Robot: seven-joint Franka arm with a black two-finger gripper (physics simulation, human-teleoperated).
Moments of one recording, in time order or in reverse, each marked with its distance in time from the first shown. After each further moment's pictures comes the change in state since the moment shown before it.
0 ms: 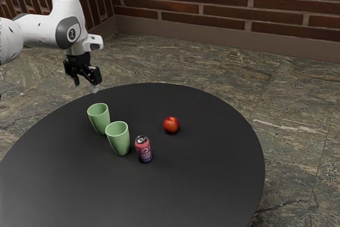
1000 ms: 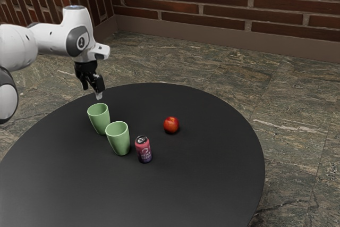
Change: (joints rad) arm 0.010 0.129 -0.005 0.086 -0.006 0.017 0.231
